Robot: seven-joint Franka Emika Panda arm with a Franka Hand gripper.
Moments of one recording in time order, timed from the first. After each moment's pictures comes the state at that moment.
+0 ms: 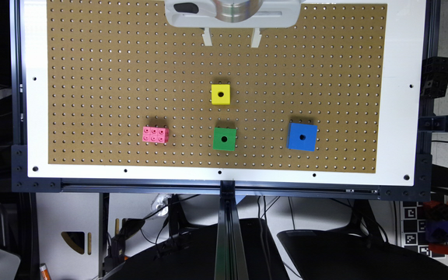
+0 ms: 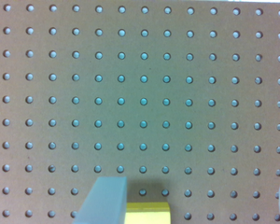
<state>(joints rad) 0.00 -0.19 0.04 -2.53 0.02 2.36 0.80</state>
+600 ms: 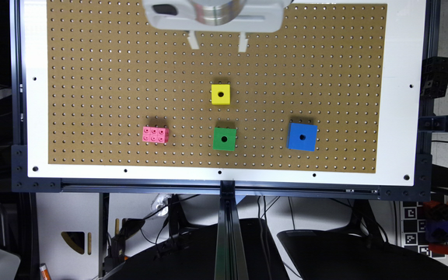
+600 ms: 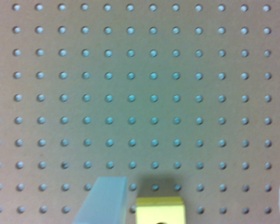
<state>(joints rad) -0.10 -0.14 0.04 -2.46 0.01 2.36 0.73</state>
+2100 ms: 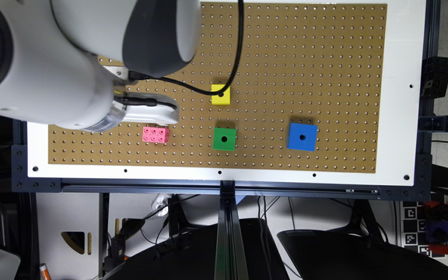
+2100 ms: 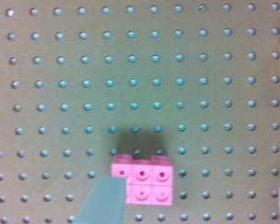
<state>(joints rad) -0.33 0.28 0.04 -1.97 0.00 2.35 0.52</state>
